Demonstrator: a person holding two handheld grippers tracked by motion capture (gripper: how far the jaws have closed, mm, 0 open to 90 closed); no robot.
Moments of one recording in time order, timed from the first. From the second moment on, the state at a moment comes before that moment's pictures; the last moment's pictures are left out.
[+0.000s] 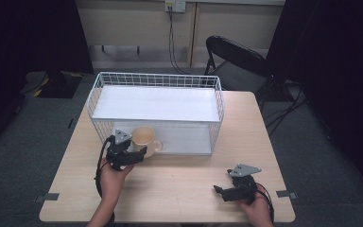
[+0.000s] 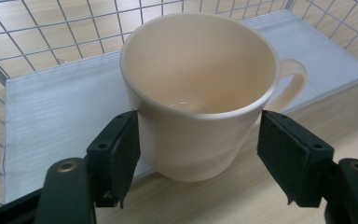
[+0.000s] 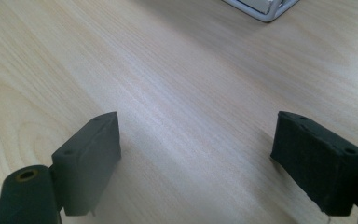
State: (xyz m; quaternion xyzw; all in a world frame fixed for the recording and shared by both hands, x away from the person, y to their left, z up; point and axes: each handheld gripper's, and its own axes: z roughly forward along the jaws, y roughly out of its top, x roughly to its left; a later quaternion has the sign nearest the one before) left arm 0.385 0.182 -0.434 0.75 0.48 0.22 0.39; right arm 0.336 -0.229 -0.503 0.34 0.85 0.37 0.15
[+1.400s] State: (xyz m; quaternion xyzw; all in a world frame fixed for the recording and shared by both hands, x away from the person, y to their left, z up) left arm 0.397 0.182 -0.439 0.74 0.50 0.22 0.39; right arm 0.336 -0.229 -0.503 0.34 0.85 0.37 0.15
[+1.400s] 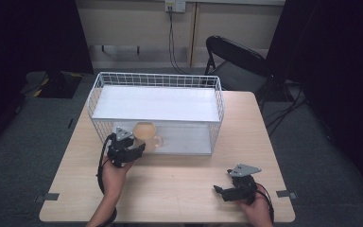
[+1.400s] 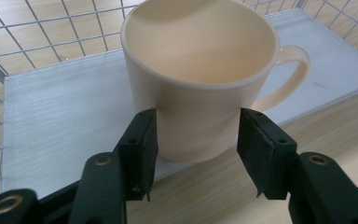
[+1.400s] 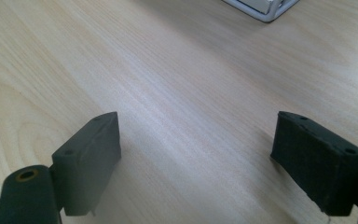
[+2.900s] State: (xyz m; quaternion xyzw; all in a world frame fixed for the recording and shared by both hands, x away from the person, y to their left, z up) left arm 0.400 0.182 -0.441 0.75 0.50 0.21 0.39; right arm 0.336 -0.229 -0.503 0.34 0.85 0.37 0.15
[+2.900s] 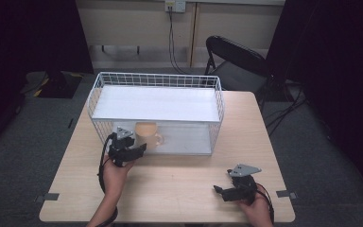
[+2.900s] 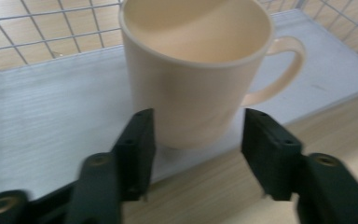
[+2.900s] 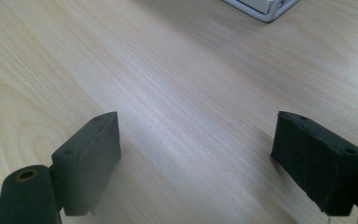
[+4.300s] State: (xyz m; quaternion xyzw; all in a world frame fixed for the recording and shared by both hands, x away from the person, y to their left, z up) left arm 0.347 0.226 -0.488 0.84 0.38 0.15 0.37; right arm 0.336 -0.229 -0.503 0.34 0.85 0.37 0.15
